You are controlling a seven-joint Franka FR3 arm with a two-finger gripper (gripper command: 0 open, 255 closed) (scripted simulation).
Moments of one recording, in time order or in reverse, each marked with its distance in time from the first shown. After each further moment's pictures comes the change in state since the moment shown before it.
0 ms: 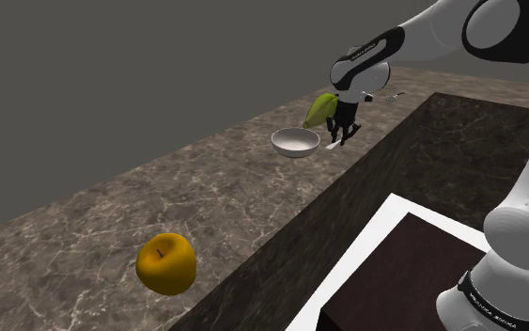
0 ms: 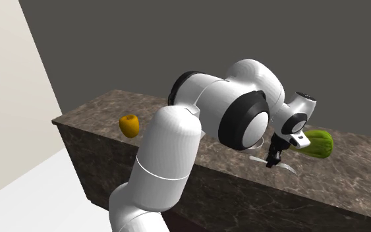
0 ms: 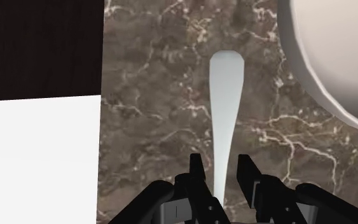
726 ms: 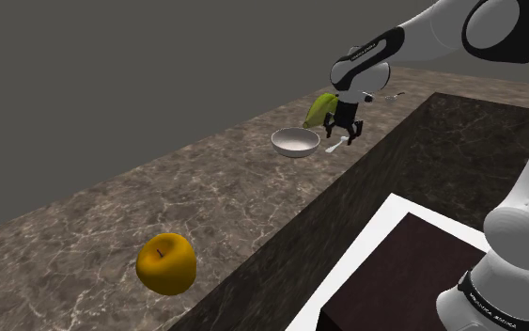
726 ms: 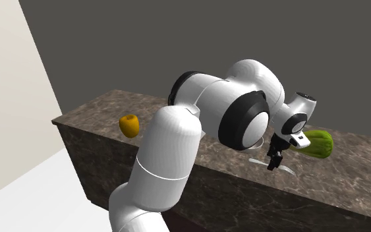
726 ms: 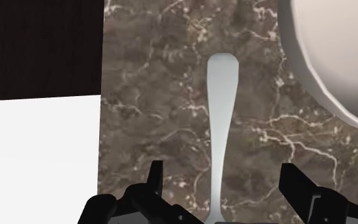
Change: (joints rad) arm 0.000 0.001 0.000 -0.001 0.000 0.002 -0.001
